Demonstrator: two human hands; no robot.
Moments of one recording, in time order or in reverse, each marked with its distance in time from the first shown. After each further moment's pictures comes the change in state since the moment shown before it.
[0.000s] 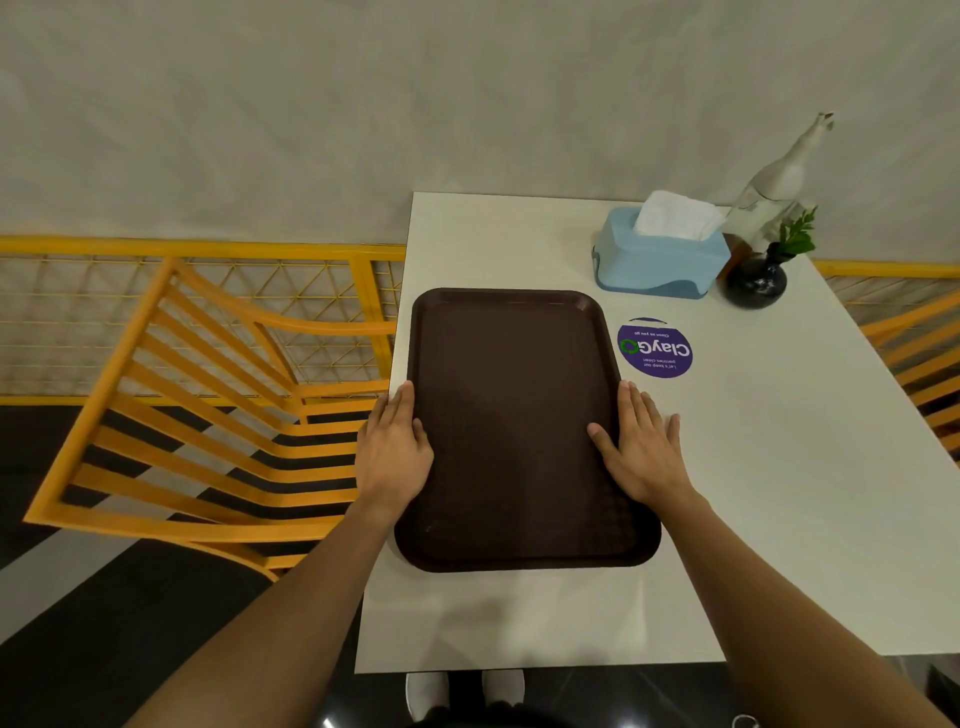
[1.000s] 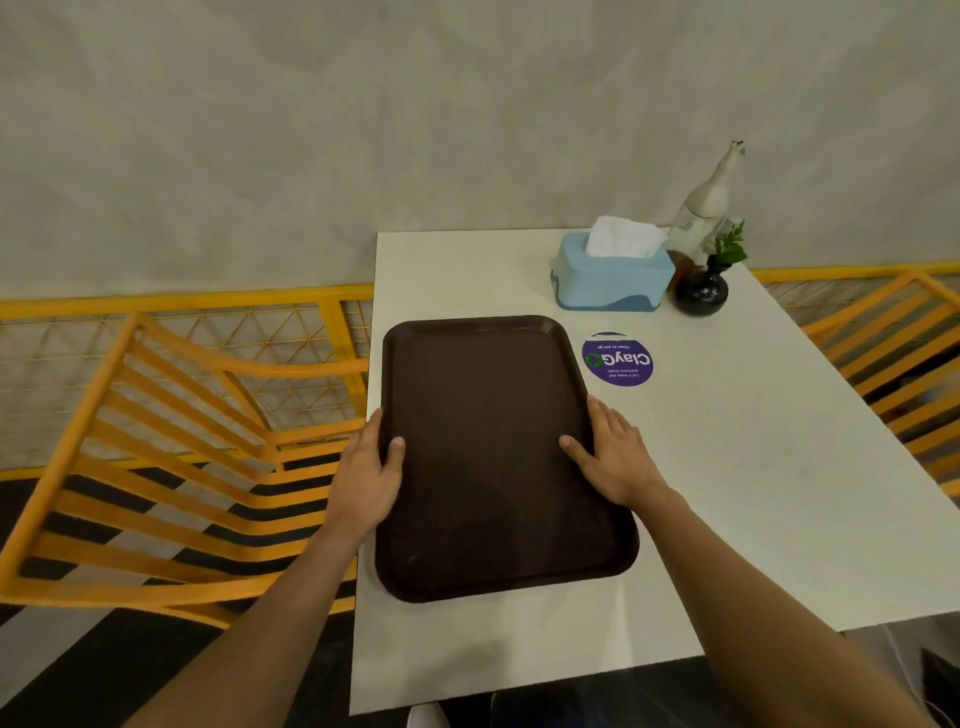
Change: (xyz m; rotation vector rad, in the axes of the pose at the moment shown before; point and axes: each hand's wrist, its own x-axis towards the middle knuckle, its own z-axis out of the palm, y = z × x) left_hand 0.004 -0.010 -0.018 -0.288 -0.094 0.043; right_hand -0.007 -0.007 -0.014 0.156 -0.030 -0.001
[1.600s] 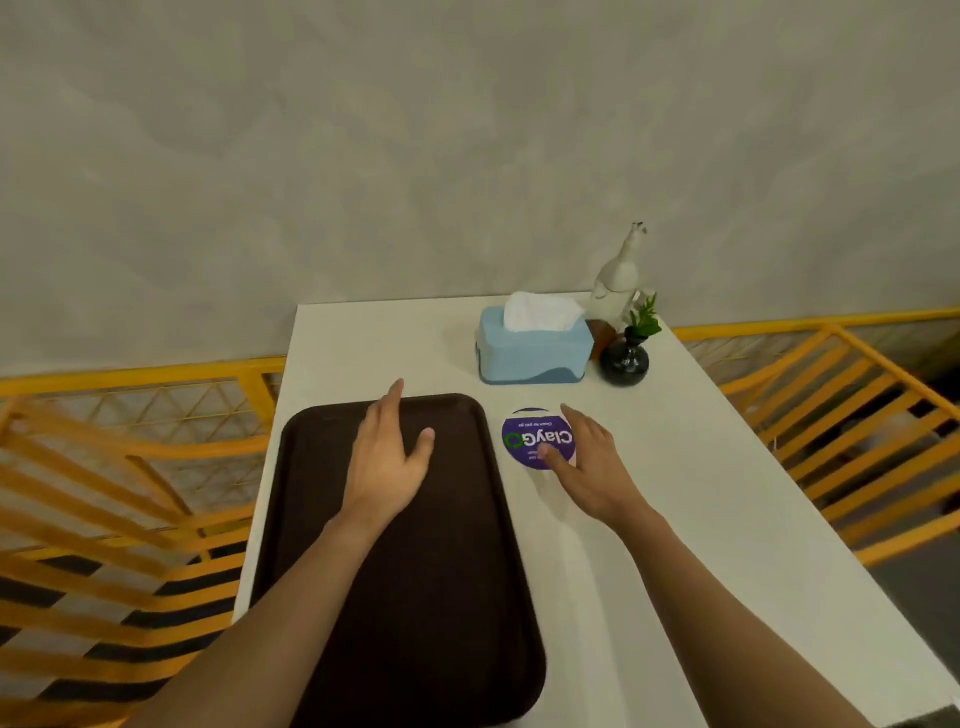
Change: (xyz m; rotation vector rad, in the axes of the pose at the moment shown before) left_hand 0.090 0.171 0.065 -0.068 0.057 0.214; right_hand 0.064 0.059 -0.099 0.283 0.196 -0.038
